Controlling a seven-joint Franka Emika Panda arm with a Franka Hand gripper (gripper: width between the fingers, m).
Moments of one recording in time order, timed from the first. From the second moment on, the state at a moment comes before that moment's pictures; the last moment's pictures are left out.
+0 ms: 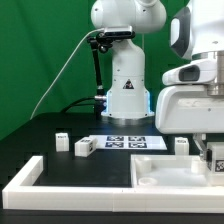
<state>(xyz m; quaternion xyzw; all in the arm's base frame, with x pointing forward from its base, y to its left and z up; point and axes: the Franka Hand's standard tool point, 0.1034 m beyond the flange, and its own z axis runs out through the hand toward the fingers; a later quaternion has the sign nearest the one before) 0.628 0.117 0.068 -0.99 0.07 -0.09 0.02</state>
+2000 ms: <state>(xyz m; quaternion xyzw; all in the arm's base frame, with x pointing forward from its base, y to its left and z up) 0.628 0.114 0.071 -0.95 0.30 -0.07 0.04</state>
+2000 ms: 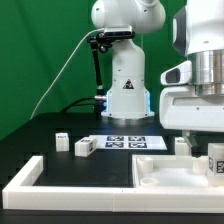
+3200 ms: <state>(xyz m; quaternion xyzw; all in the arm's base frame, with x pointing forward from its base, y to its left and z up) 0.627 0.113 0.071 -1.00 -0.01 -0.08 -0.01</state>
